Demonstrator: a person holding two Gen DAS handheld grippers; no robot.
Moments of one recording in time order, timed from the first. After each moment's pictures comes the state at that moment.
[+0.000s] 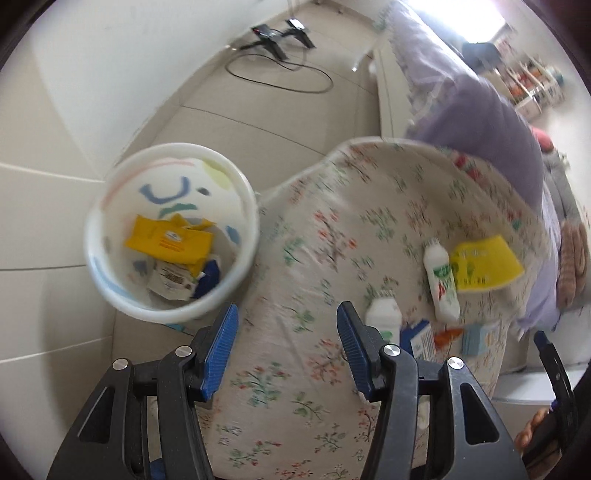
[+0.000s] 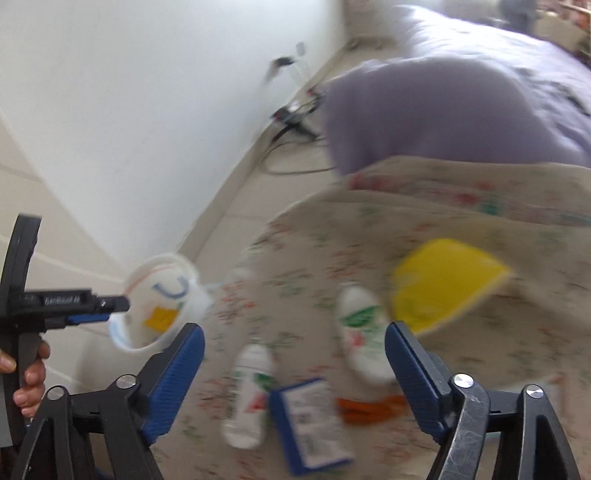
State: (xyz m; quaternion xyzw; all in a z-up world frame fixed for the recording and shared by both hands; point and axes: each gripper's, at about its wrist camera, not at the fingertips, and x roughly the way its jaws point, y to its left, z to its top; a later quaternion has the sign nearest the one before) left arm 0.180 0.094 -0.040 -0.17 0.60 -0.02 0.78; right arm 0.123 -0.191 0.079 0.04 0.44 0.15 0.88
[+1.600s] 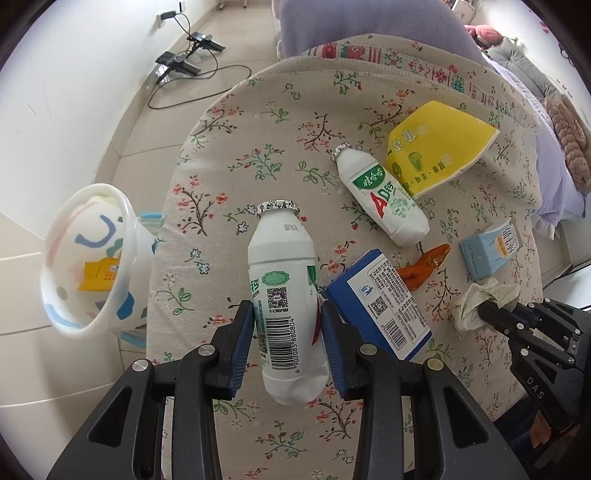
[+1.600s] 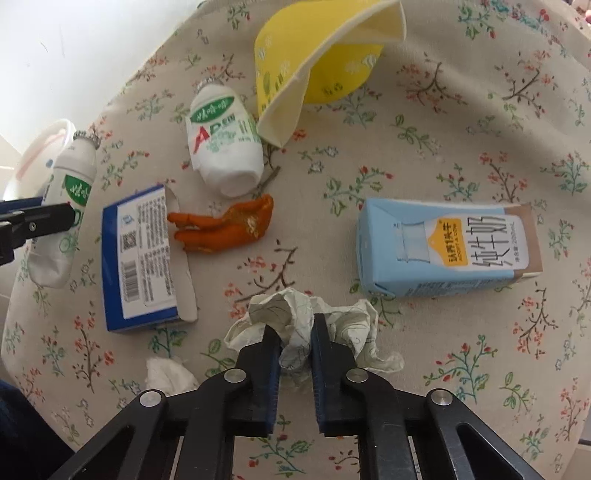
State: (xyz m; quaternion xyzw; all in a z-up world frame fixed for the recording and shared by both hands) left arm 0.156 -0.046 -0.051 0.00 0.59 -0.09 0.81; right arm 0.097 -0.233 -0.040 -0.04 0.58 0.09 0.81
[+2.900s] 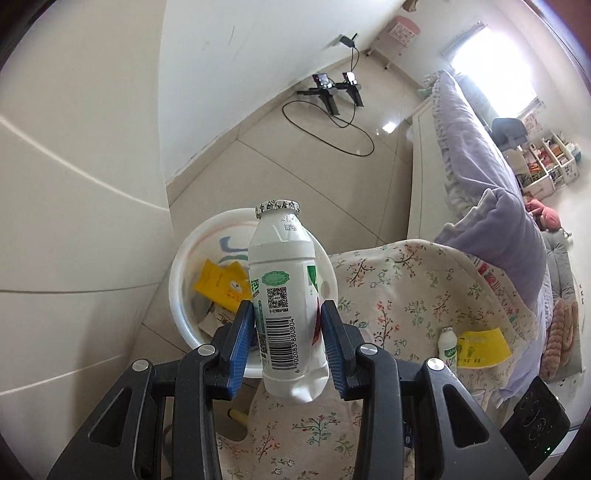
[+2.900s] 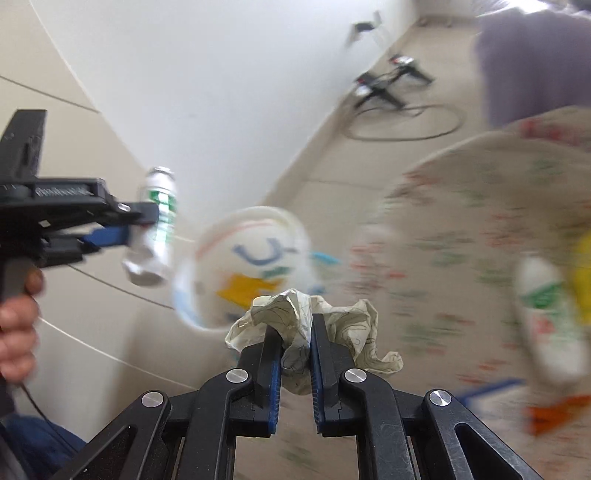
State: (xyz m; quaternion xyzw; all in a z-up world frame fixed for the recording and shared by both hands) left arm 0.181 0.213 -0.019 -0.28 0.53 0.06 0.80; right arm 0.139 -0.023 0.007 0.06 0.48 0.30 0.82
